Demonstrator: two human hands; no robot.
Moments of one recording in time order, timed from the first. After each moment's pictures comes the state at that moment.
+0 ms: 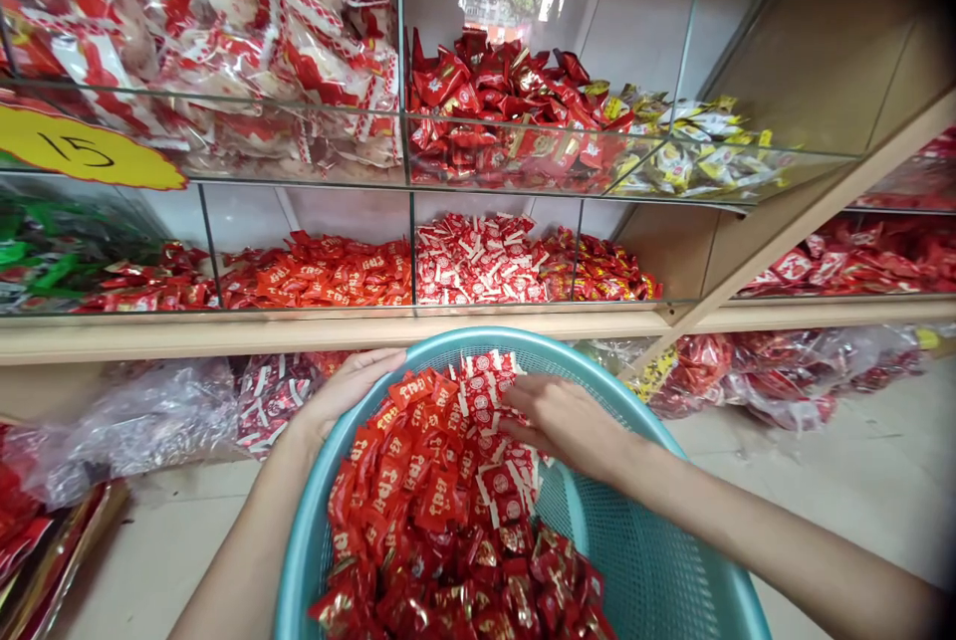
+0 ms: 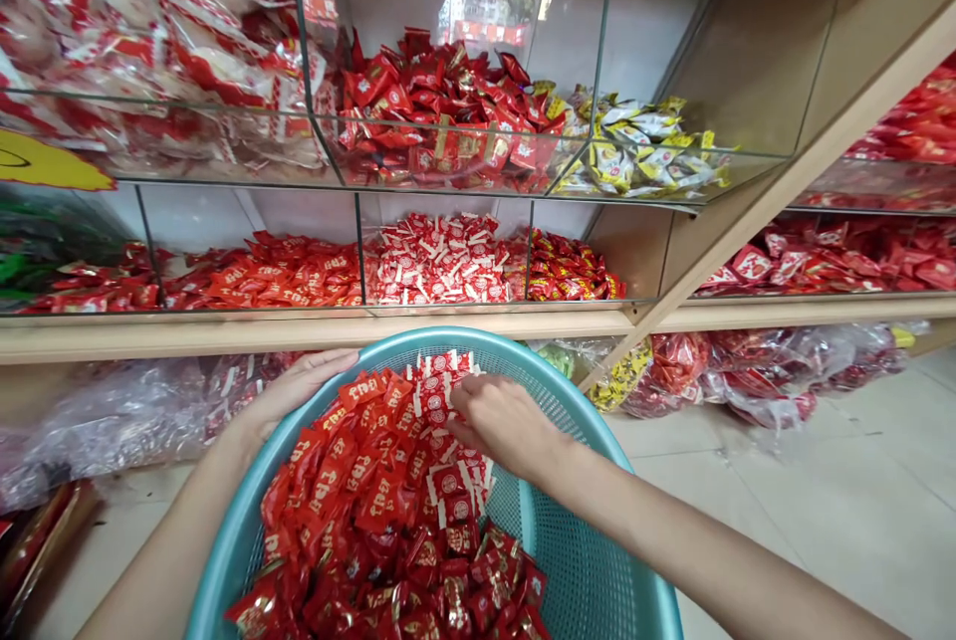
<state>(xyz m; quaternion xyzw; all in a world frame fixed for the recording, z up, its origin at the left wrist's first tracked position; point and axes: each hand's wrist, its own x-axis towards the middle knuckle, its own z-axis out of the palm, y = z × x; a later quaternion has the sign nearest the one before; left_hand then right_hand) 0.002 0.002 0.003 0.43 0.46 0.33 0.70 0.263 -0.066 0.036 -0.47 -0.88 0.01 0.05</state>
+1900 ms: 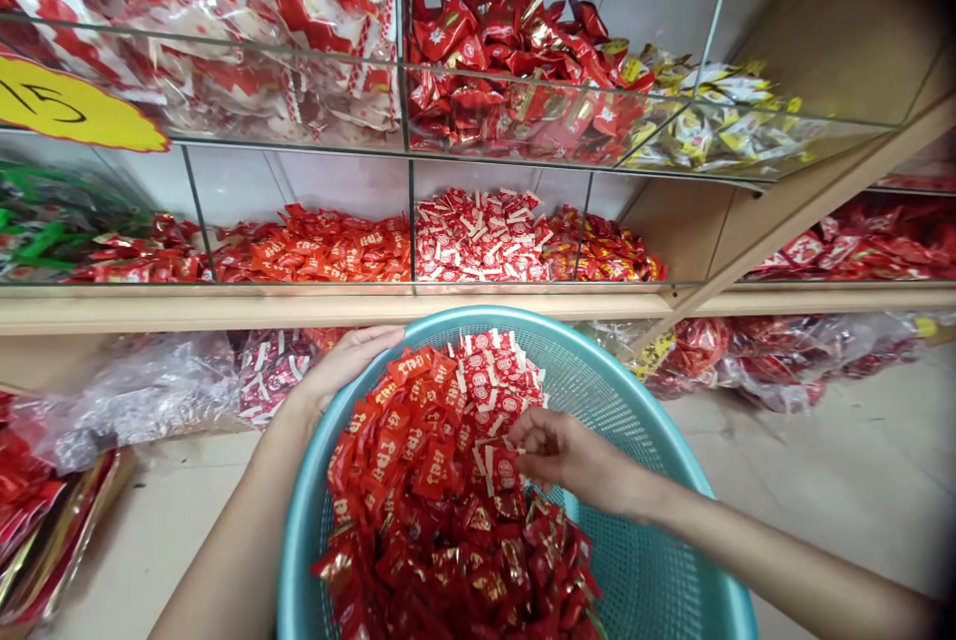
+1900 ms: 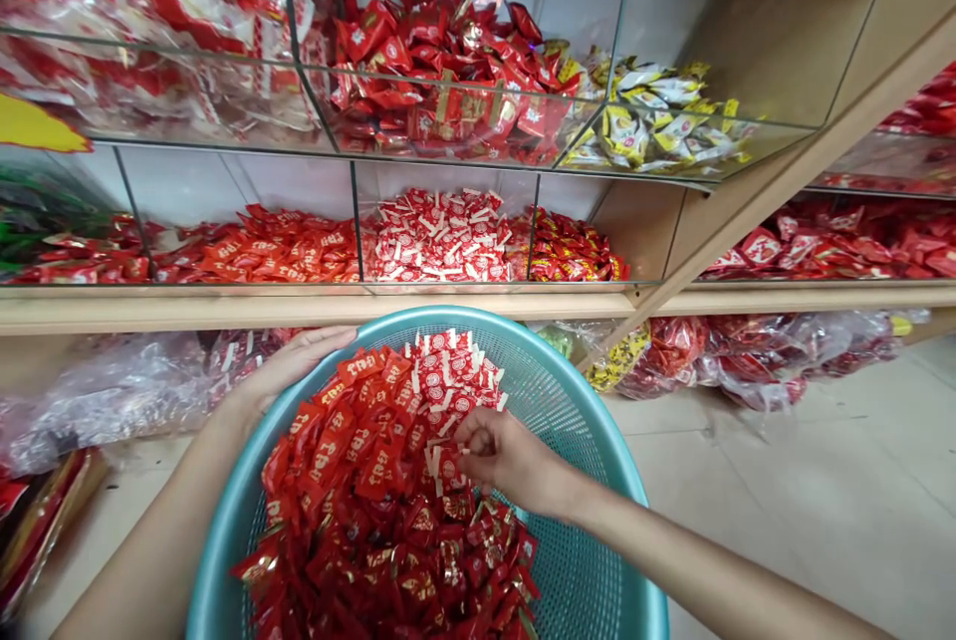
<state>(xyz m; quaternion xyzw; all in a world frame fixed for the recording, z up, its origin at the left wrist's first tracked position) 0.003 0.002 0.001 0.45 0.45 0.35 0.69 0.266 -0.112 0.006 -0.54 -0.60 0.56 0.20</state>
